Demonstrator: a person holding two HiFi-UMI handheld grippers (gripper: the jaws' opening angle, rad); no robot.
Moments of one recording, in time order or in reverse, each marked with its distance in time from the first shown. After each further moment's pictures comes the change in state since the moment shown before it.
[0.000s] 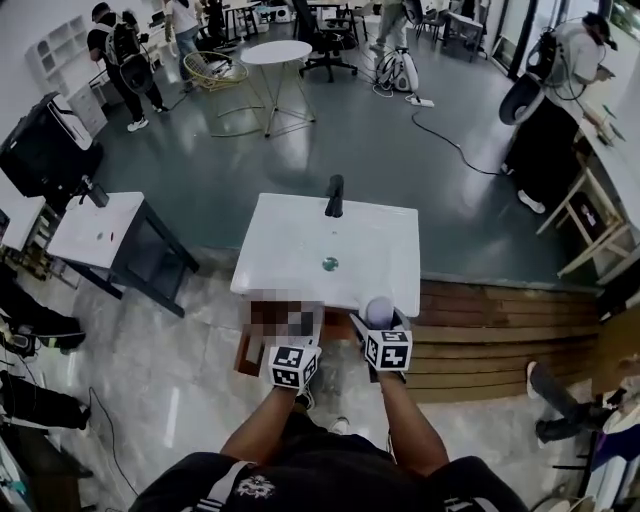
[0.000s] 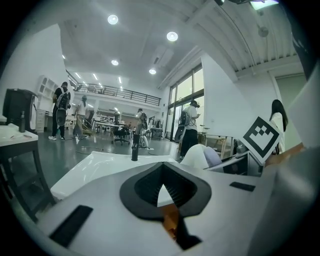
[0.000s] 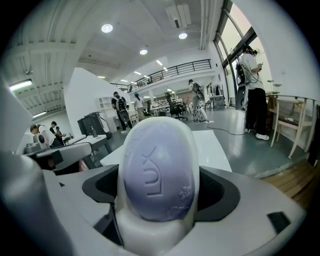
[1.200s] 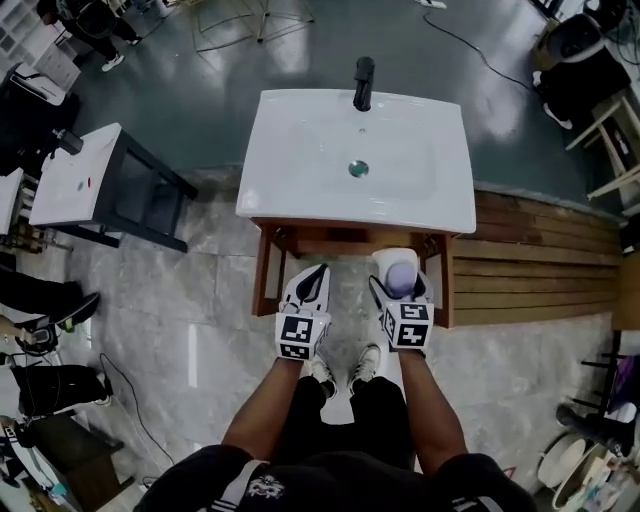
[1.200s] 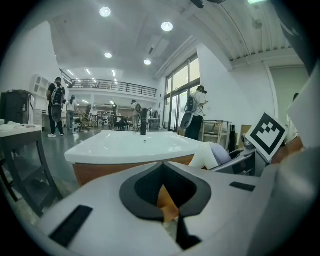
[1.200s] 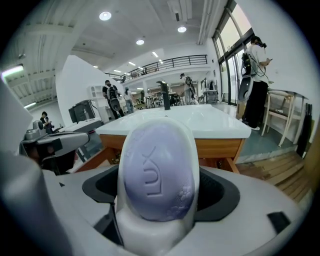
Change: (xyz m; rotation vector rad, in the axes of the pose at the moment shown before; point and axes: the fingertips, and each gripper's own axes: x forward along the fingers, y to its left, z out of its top) left arm -0.056 0.068 -0.143 0.067 0.087 -0.029; right arm 0.043 0.054 -0.159 -0.010 0.079 -0.108
